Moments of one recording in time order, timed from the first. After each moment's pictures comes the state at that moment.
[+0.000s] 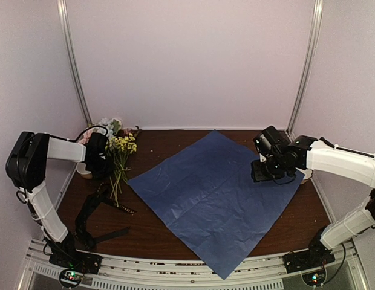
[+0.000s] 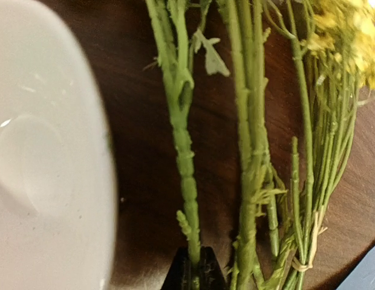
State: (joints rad) left arm -0.17 1.80 1.00 -0.25 -0.10 -0.61; right arm 0.66 1.36 1.04 -0.73 0.30 0.50
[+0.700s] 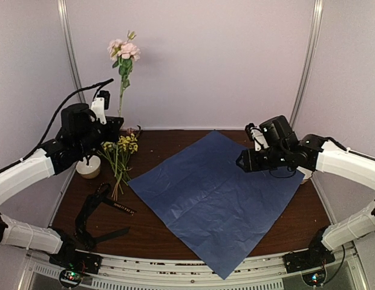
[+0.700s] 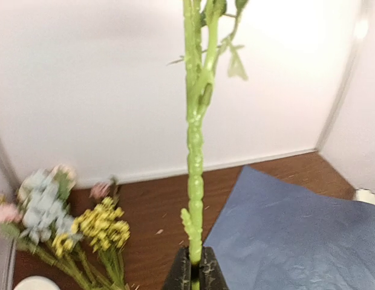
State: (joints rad) left arm -0.50 1.16 0.95 -0.03 -0.22 -0.20; right arm 0.70 1.29 1.06 -0.57 0.12 0.41
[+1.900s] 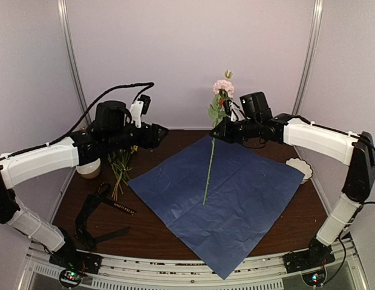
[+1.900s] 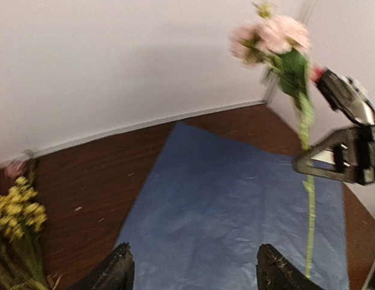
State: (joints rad) left arm -0.75 1.38 1.11 -0.01 -0.01 -0.23; right arm 0.63 1.65 1.41 -0.24 -0.27 0.61
